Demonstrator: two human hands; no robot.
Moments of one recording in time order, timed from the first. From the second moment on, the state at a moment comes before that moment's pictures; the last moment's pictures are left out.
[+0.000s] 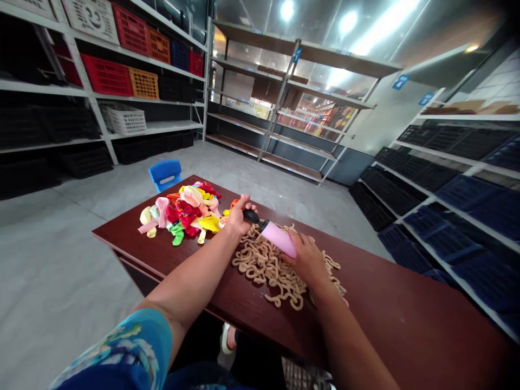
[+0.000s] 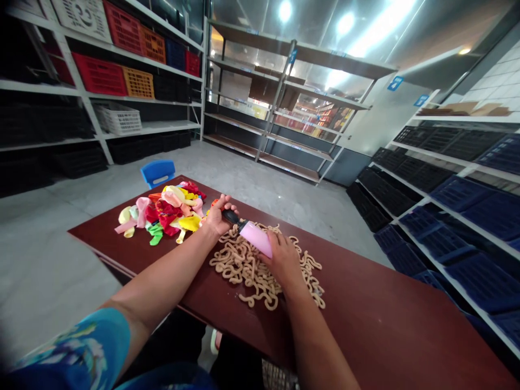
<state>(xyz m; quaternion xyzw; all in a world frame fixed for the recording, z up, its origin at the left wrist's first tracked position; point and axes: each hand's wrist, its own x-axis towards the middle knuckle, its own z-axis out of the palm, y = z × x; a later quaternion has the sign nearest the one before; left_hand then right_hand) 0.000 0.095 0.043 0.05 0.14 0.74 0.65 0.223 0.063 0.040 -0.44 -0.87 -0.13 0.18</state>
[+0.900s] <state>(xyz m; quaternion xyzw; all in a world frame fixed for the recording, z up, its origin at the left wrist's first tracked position) 0.047 0.096 0.065 0.16 0.19 0.73 0.63 0.263 0.086 0.024 -0.59 -0.77 -0.15 0.20</state>
